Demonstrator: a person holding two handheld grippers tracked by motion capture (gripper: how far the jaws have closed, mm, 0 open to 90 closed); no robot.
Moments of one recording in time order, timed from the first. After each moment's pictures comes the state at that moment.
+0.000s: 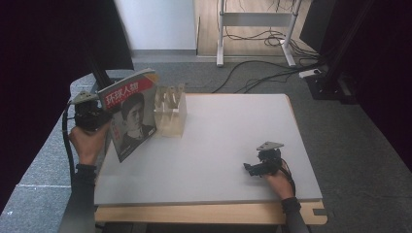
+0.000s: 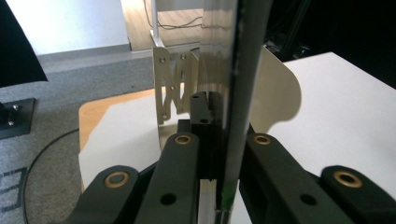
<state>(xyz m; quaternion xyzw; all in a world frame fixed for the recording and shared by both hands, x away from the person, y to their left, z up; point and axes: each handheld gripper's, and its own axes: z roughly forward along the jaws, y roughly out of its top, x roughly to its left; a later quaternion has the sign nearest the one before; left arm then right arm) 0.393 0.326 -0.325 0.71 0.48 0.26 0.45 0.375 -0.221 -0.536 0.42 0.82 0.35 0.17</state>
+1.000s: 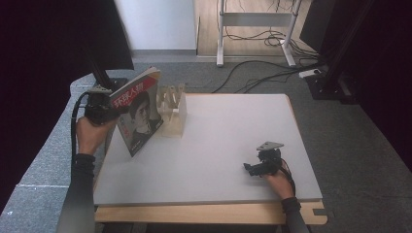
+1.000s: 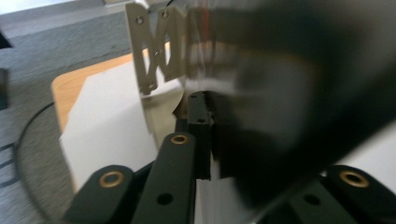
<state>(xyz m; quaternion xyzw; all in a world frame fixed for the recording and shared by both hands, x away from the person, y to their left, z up) 0.422 0.318 -0.328 0.78 0.46 0.19 0.37 0.375 -0.221 -0.536 0.42 0.82 0.35 0.17</state>
